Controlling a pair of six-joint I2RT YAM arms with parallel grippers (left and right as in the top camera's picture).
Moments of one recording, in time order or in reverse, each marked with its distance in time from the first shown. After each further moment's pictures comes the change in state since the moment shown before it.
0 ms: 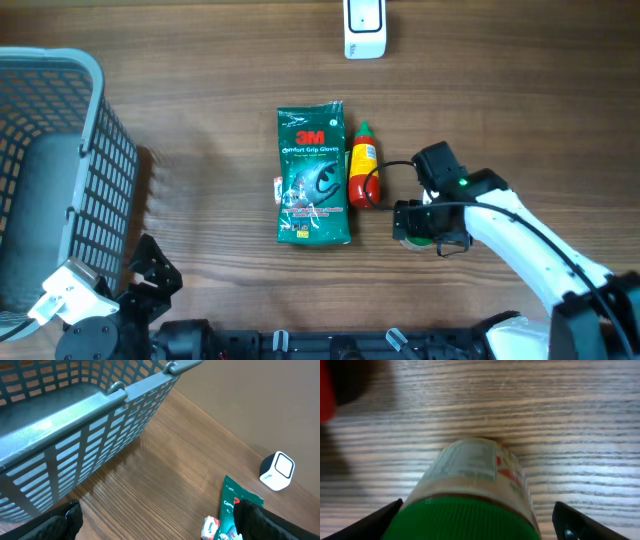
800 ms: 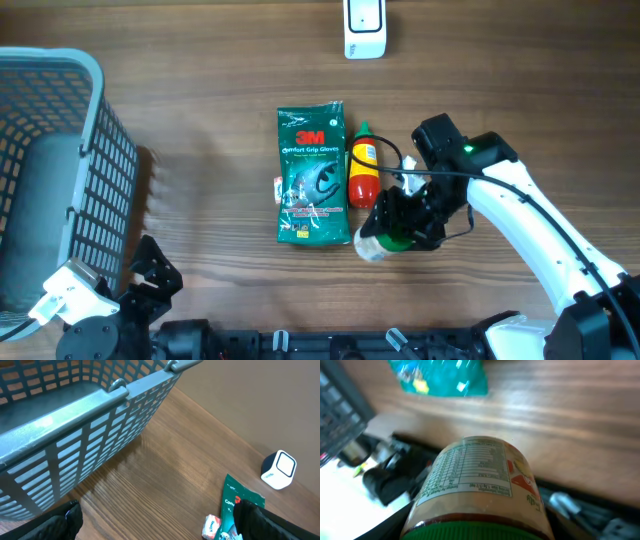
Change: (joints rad) left arm 0.000 0.000 0.000 -0.008 0.000 0.000; right arm 0.001 0.046 0.287 -0.400 -0.628 0.001
